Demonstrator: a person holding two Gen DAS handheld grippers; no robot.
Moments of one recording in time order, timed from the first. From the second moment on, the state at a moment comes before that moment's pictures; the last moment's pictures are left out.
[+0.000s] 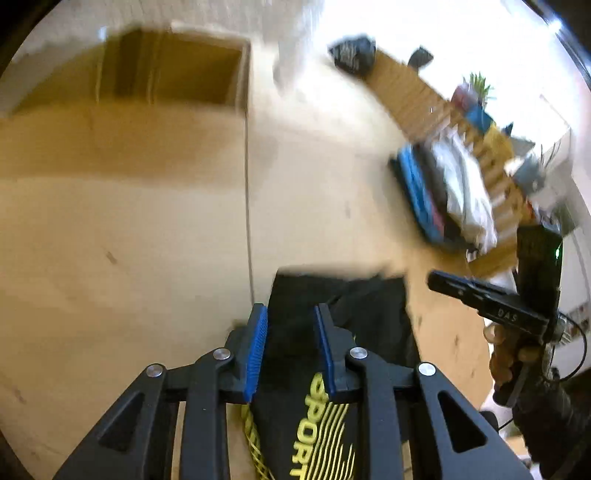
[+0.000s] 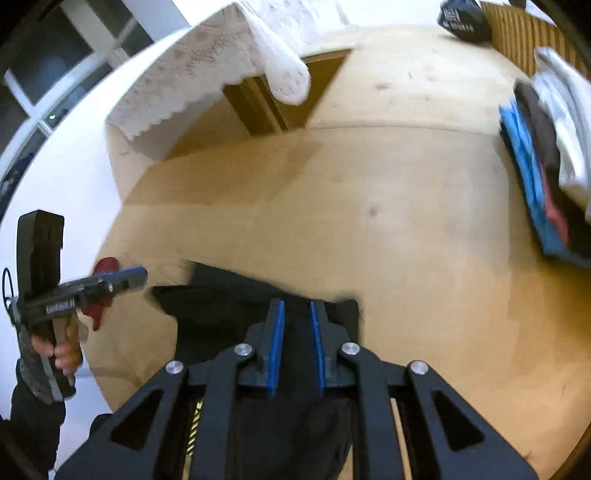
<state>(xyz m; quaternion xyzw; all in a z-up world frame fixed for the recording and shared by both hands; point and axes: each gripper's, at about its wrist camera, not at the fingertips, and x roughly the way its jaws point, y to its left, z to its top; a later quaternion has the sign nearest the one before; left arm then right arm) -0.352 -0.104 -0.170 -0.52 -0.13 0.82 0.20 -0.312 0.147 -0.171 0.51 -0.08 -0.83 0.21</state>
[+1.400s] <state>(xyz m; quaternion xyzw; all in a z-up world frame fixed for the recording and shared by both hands) -0.130 -0.079 -0.232 -0.59 0.00 0.78 0.21 -0.128 0.151 -0.234 0.57 0.09 -0.80 0.18</state>
